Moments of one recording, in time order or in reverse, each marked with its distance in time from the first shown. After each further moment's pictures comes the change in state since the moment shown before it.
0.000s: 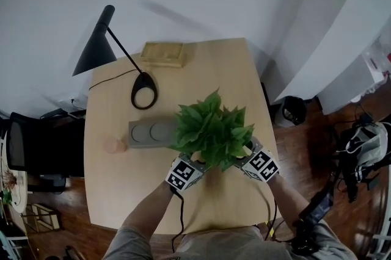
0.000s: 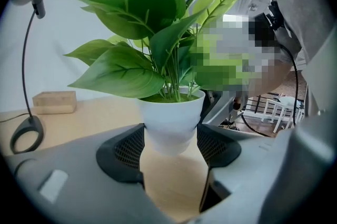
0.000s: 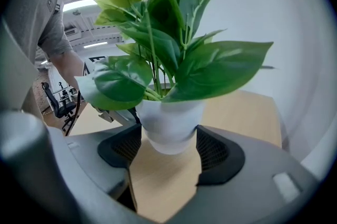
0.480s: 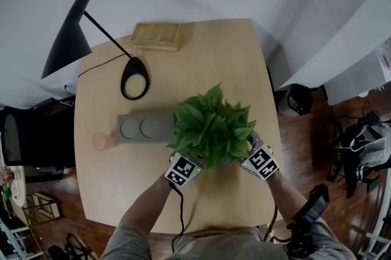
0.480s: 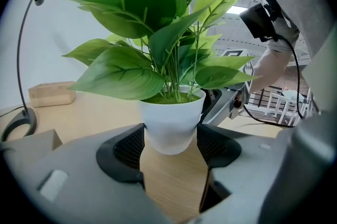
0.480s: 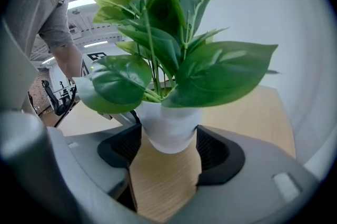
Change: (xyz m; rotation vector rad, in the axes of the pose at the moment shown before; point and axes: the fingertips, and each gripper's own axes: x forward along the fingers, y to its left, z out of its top) left arm 0.037 0.026 -0.043 0.022 0.055 0.025; right arm 0.039 -0.030 -0.035 -0.010 -0.010 0.014
